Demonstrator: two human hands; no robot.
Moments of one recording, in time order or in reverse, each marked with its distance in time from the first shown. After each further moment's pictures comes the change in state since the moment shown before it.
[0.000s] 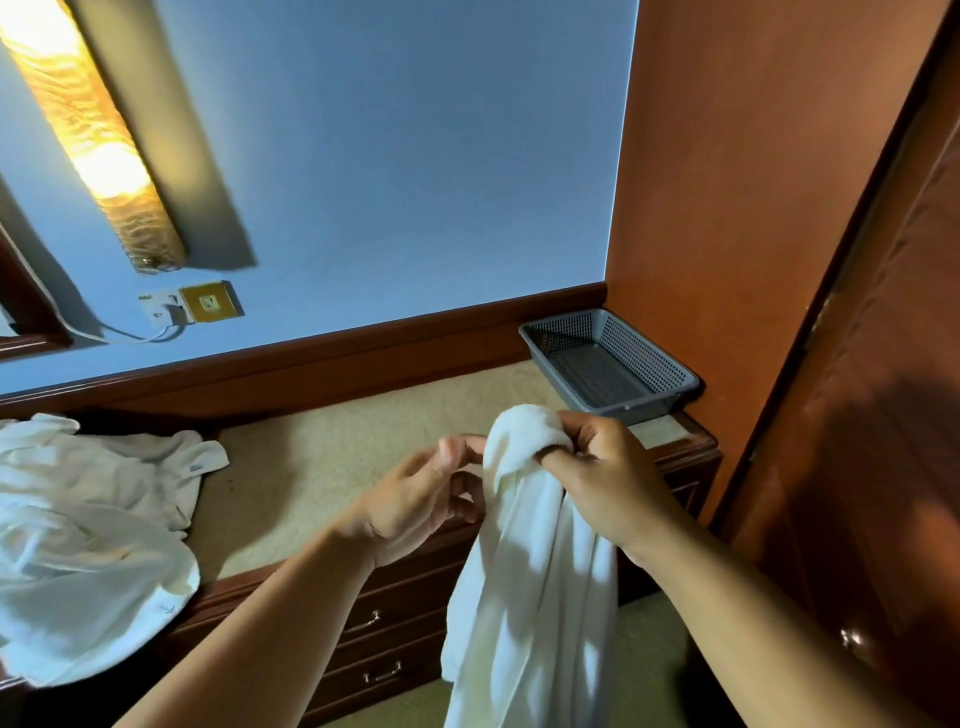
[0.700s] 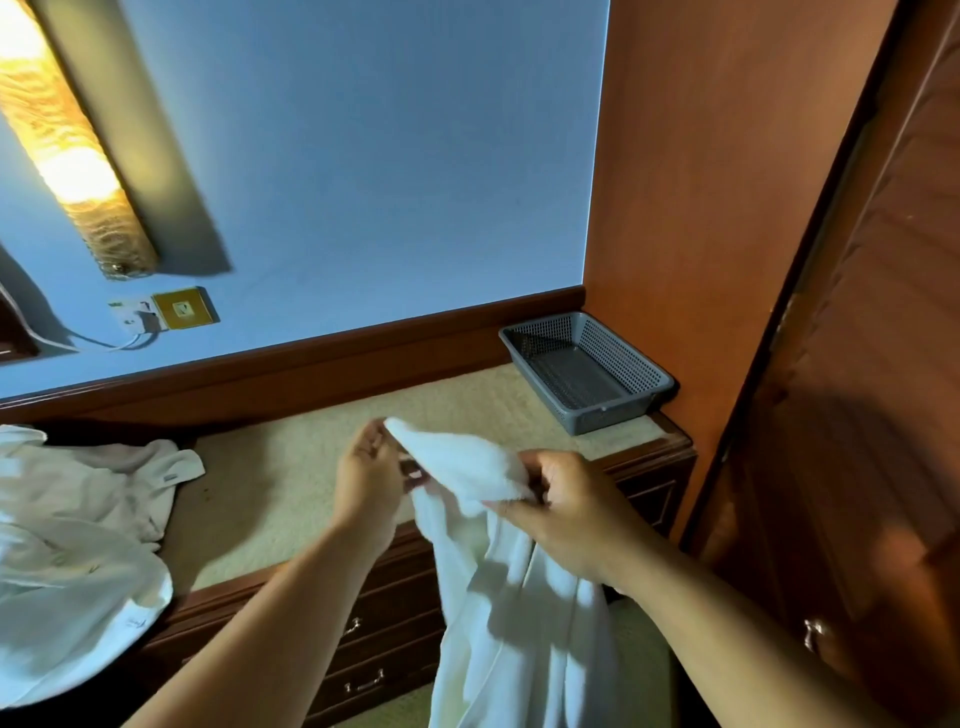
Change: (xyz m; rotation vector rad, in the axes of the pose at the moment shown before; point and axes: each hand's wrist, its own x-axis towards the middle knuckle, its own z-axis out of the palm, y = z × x) left_hand 0.026 -0.008 0.011 -0.040 0.909 -0.026; right_hand -0.022 0.011 -0.010 -0.198 -0.227 0.057
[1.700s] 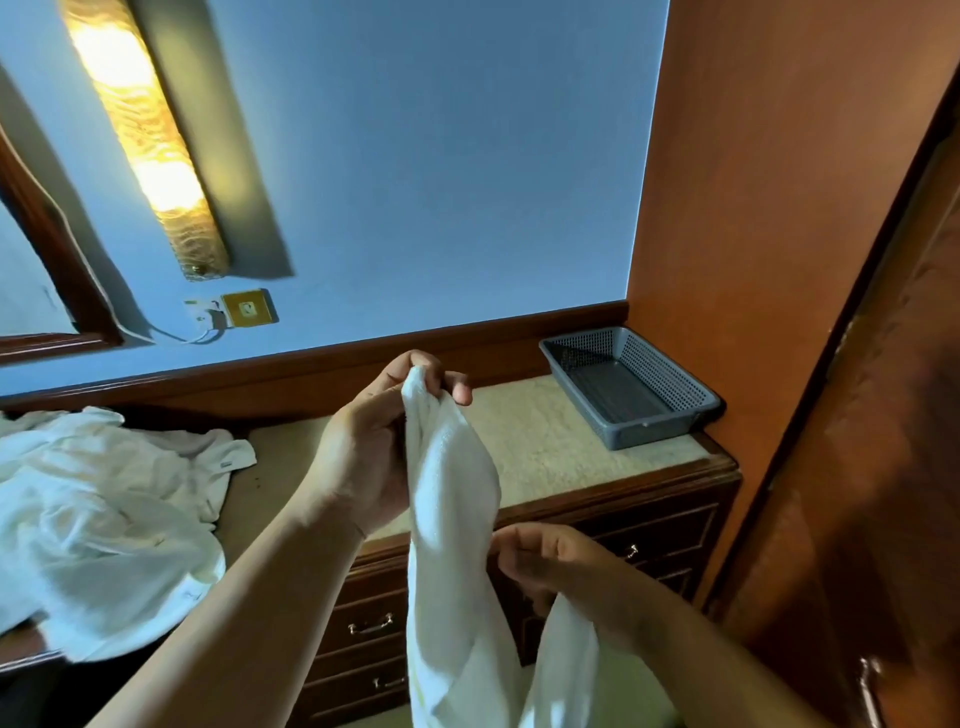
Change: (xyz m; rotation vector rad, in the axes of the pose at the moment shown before) left_hand -0.067 0.104 -0.035 -0.393 -0.642 0.189; right_hand -0.013 -0.002 0.034 0.638 -0.555 0.131
